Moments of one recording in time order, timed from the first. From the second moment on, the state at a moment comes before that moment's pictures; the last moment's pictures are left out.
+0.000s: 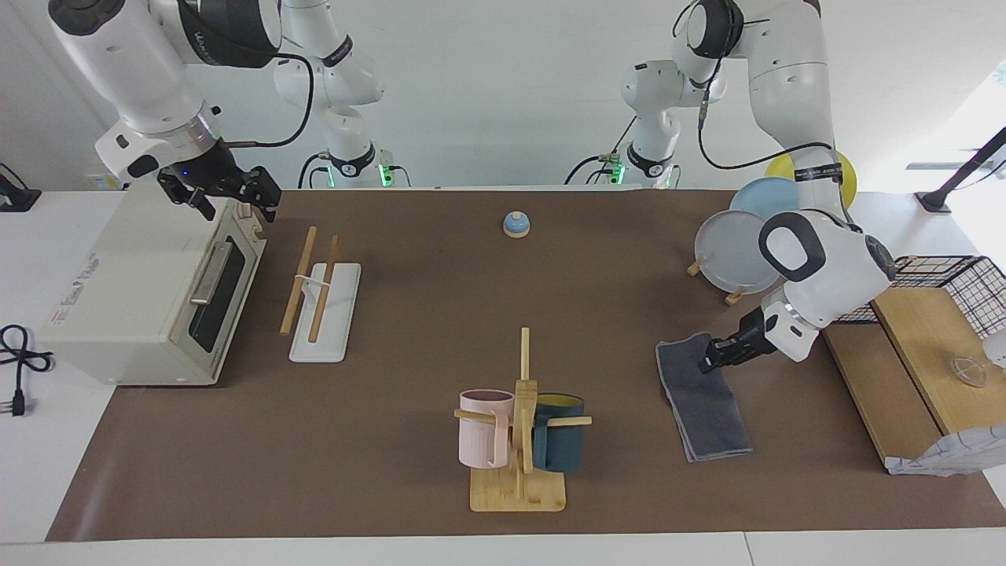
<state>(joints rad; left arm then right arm) -0.02 0.43 0.00 -1.73 -0.55 2.13 0.15 0.00 -0.01 -0.04 -1.63 -0.02 1.51 0.02</state>
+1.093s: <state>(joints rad) -0.16 0.19 -0.01 -1.62 -0.53 1.93 -0.99 0.05 -0.03 -0.03 -1.69 0.32 1.59 0.31</state>
